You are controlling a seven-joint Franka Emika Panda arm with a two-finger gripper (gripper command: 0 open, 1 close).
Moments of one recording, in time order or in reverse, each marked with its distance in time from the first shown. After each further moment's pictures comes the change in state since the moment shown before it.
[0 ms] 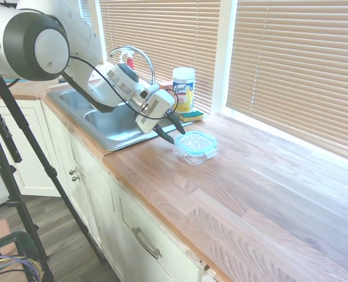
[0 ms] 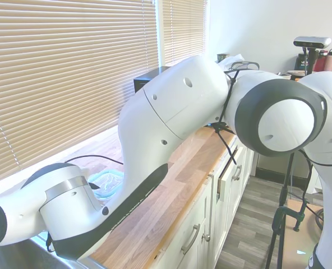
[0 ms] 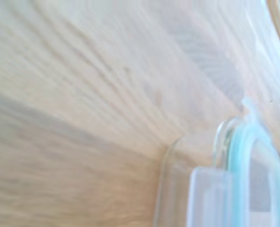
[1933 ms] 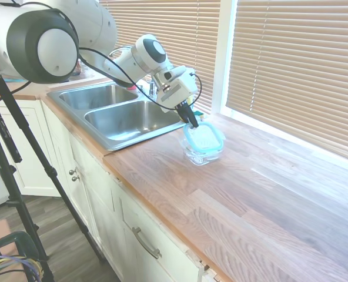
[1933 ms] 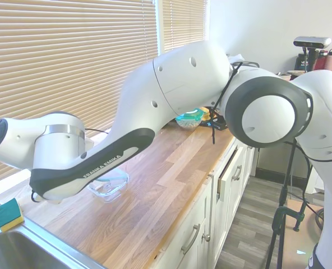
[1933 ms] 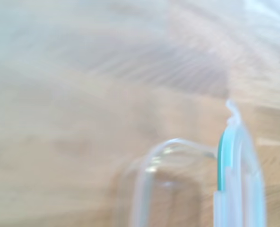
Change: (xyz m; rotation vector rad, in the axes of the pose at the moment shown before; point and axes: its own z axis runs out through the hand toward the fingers) arm 0.125 0.051 0.018 0.075 -0.282 0.277
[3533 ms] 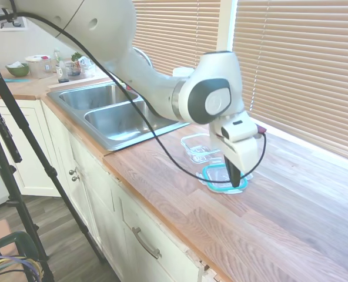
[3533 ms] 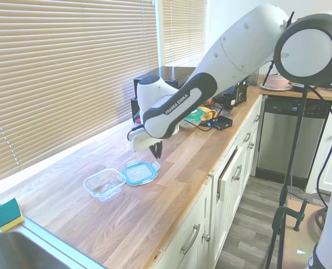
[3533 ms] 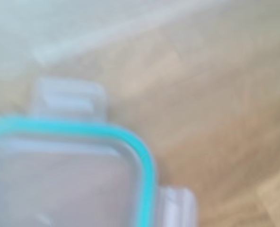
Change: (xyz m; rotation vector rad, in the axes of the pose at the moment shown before) arm 0.083 0.251 0.213 0.164 -0.397 0.417
